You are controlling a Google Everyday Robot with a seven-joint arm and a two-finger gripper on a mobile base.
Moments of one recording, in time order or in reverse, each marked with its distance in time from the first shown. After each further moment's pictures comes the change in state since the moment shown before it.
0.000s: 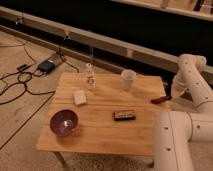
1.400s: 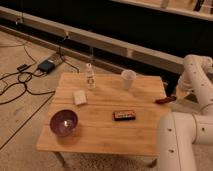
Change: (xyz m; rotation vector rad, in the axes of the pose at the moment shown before) arm -0.027 -0.014 -0.004 -0.021 -0.015 0.071
